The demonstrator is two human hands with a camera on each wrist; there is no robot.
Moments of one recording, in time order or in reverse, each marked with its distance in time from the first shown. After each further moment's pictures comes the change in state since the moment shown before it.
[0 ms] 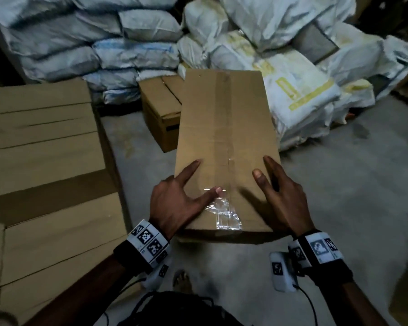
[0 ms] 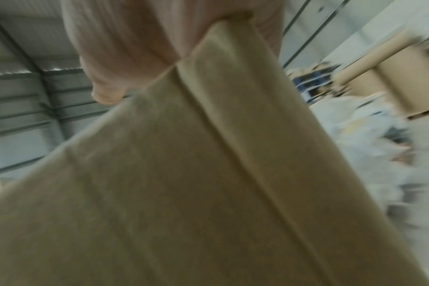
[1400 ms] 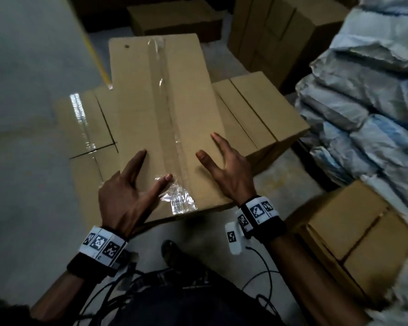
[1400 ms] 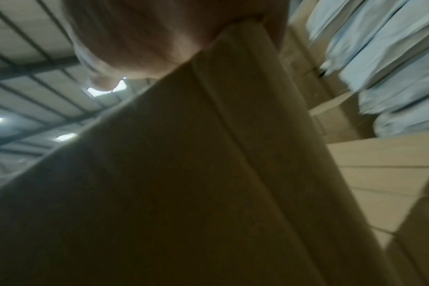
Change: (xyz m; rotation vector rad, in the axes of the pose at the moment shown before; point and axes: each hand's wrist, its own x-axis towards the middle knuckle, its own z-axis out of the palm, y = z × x) left_hand 0.230 -0.091 -0.027 0.179 1.221 -1.306; right_hand 0.414 -0.297 0.345 0.065 -1.256 -1.181
